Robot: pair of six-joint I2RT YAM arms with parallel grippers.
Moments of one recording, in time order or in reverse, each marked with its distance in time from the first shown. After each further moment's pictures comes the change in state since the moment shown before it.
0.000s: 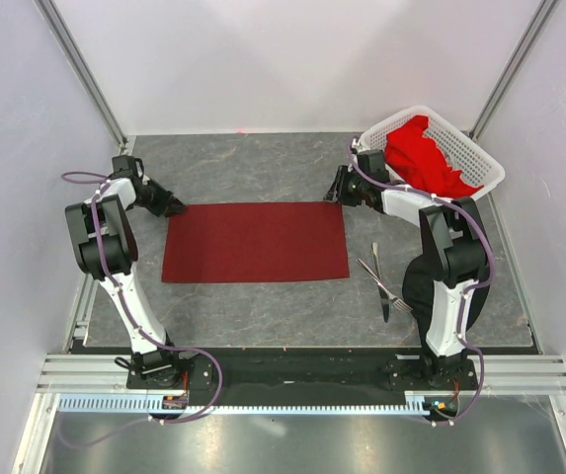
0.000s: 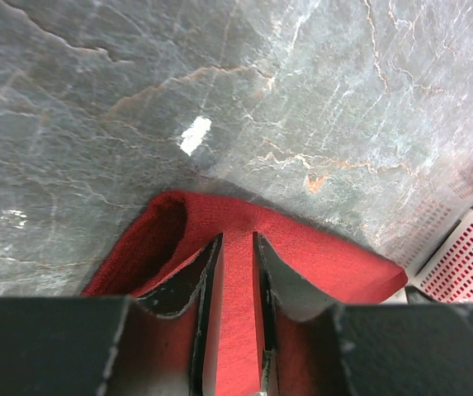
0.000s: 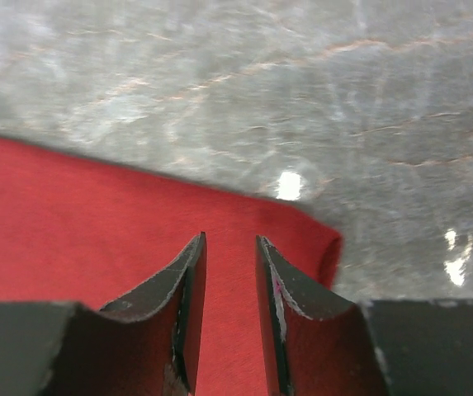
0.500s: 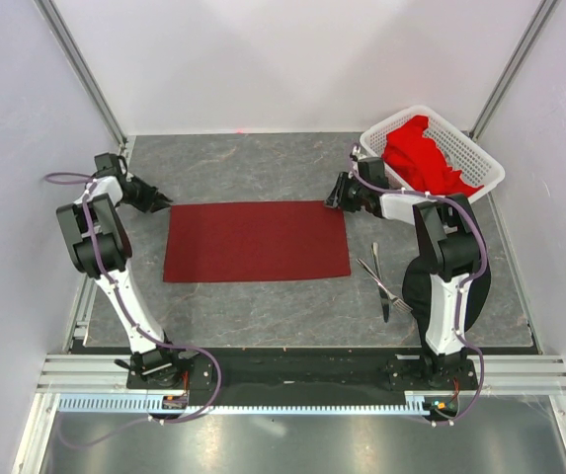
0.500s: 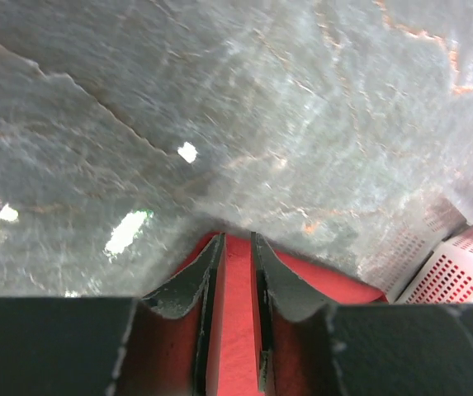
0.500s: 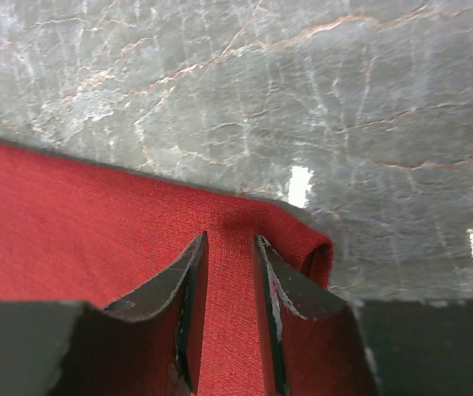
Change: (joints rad) left arm 0.079 0.051 0.094 -0.008 0.004 0.000; right arm -0.012 0.050 -0.050 0.110 -0.040 0.029
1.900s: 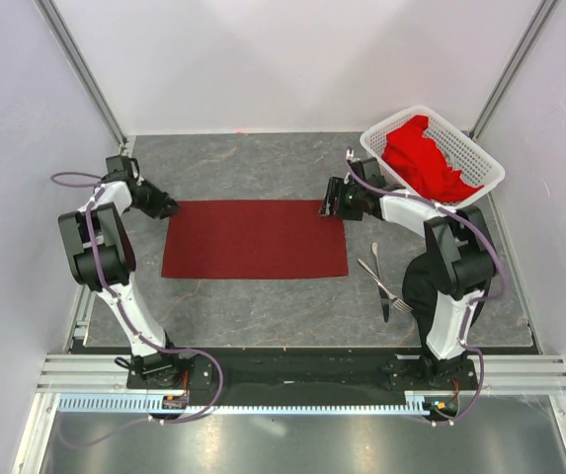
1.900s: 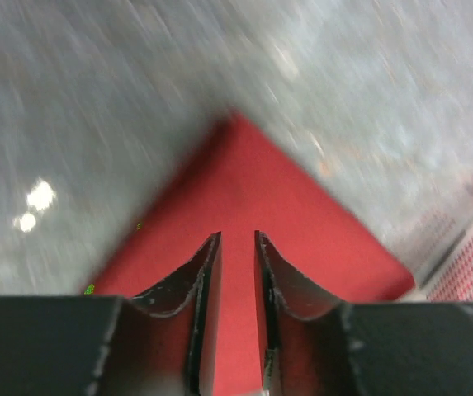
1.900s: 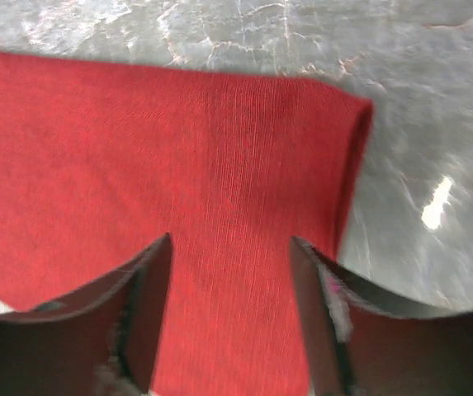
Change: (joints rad) left arm -0.063 -0.131 -0.163 0.021 -0.058 -0.002; right arm 0.067 -0.147 -0.030 -0.243 0.074 -0.024
